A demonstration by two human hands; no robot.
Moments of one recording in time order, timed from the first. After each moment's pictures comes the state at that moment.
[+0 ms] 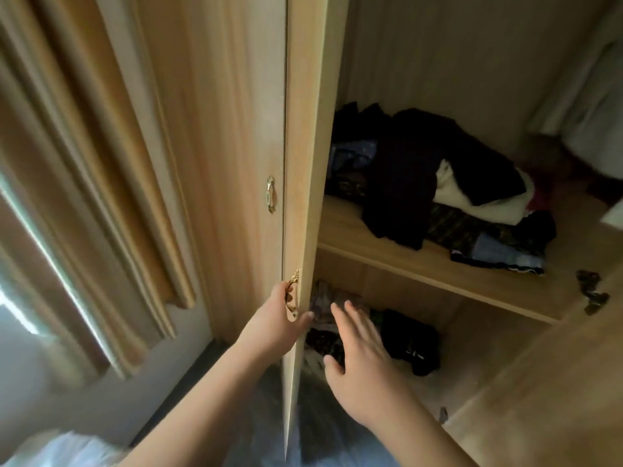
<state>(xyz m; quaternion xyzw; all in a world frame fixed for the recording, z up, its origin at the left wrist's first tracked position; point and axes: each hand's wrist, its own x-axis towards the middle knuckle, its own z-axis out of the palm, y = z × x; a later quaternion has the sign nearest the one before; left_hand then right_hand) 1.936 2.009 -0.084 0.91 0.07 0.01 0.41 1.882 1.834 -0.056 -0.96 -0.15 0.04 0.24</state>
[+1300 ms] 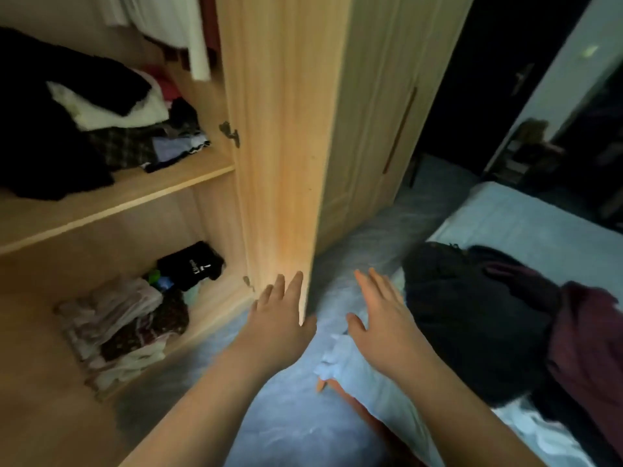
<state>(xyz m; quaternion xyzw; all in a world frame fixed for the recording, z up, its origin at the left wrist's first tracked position) 1.696 1.853 -0.088 0.82 -0.52 -0.20 0.16 1.527 1.761 -0.079 -0.87 0.44 -0.10 0.20</state>
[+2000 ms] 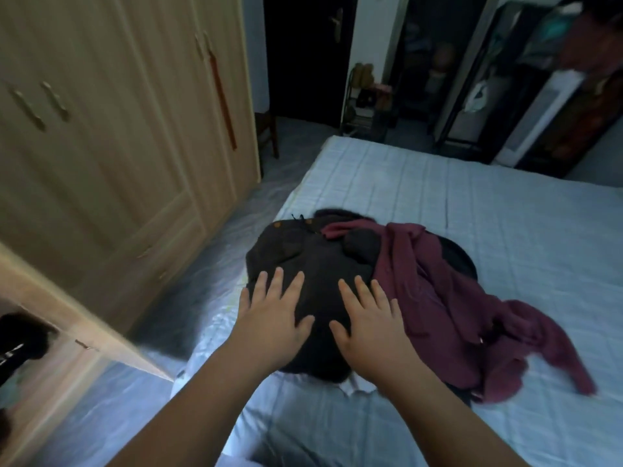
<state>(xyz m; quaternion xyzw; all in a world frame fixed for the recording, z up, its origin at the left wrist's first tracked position) 1.333 1.558 -0.110 0.68 -0.72 -0.14 0.01 1.150 1.557 -0.120 -0.76 0.63 -0.04 0.14</state>
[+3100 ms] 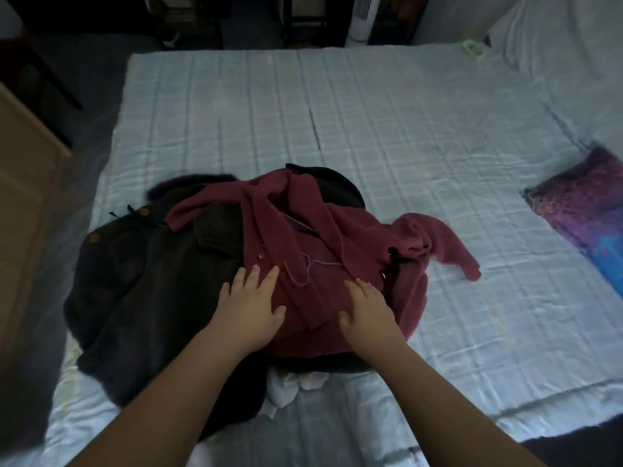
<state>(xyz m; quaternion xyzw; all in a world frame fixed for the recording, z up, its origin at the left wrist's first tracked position) 1.109 1.336 -0.243 0.49 -0.83 -0.22 -0.15 0.912 1.447 -0.276 -0.50 0.83 -0.07 0.25</state>
